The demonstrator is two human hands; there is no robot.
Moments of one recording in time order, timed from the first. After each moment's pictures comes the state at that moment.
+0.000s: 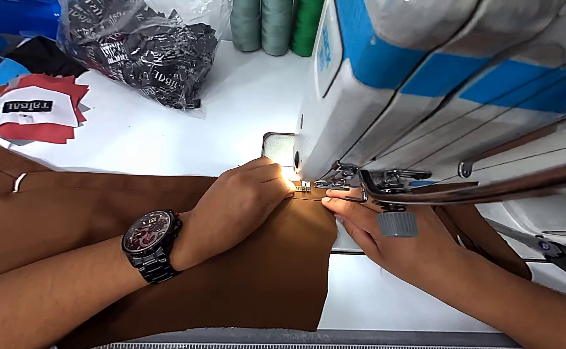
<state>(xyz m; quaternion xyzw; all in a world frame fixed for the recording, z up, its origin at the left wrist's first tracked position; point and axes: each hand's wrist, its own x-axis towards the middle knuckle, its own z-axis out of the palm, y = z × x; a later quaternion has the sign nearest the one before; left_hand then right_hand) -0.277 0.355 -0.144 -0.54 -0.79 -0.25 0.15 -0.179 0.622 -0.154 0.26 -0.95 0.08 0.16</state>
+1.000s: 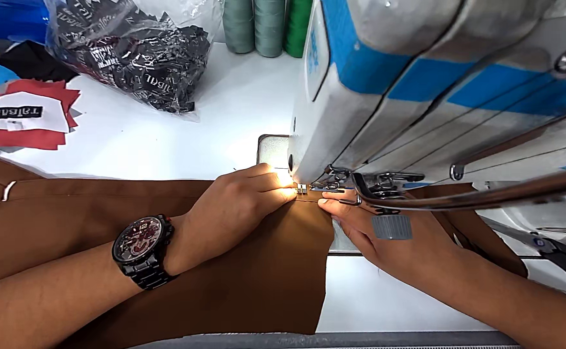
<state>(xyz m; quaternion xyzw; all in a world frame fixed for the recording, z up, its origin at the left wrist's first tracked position) -0.283 0.358 -0.150 -0.57 -0.77 -0.22 0.18 -0.179 0.621 -0.152 0.26 -0.95 0.07 0.16</state>
